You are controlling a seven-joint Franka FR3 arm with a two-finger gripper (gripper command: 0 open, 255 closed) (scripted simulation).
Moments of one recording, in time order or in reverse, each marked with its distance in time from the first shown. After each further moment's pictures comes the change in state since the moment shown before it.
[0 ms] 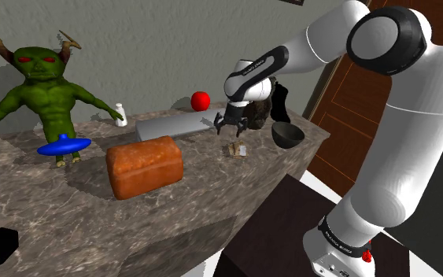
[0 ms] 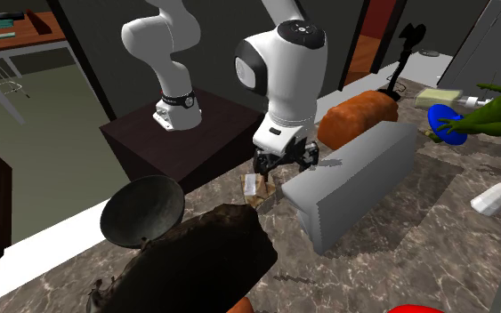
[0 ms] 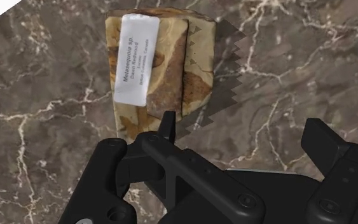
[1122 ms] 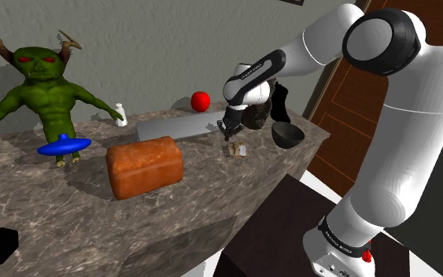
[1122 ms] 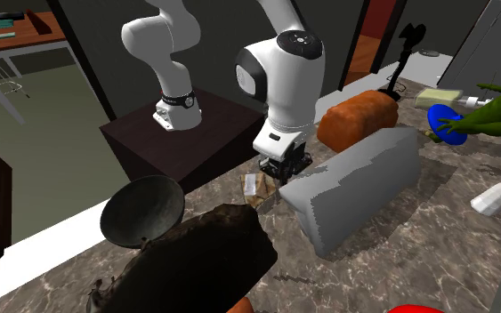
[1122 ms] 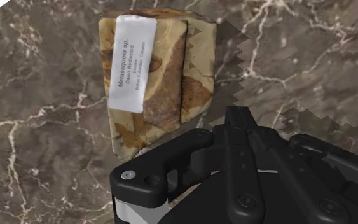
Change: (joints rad) arm 0.001 0.024 0.003 -0.009 0.005 0.033 -0.003
